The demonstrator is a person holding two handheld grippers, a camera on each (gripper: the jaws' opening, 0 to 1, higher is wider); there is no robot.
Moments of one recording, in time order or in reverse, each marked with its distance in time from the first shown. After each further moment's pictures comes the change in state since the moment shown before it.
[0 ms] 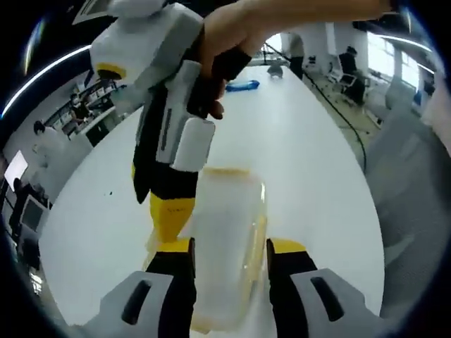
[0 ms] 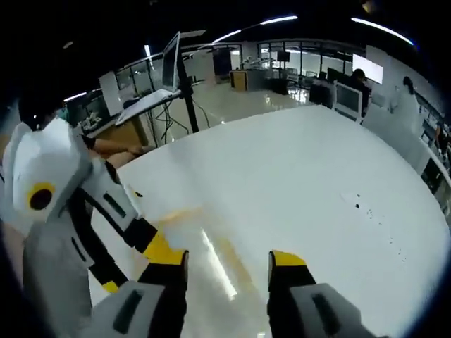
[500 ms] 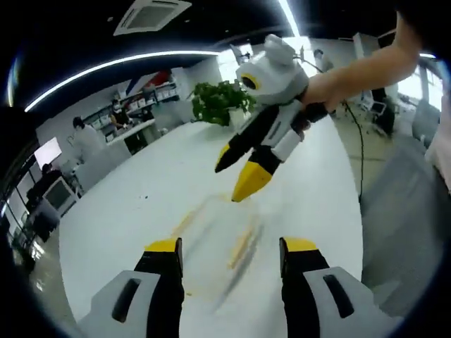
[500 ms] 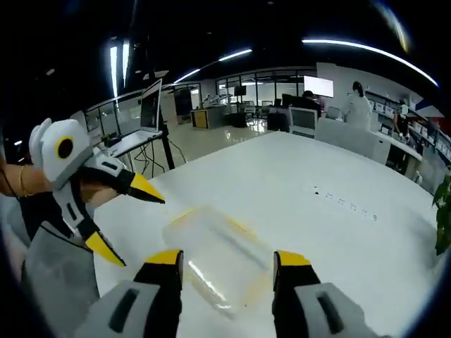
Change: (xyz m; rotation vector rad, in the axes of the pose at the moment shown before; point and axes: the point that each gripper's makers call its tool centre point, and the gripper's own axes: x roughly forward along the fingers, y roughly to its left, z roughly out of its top) left arm -0.083 -0.023 0.023 -0.194 -0.217 0.252; right arm -0.080 0.043 -0.039 0.101 -0.192 -0.202
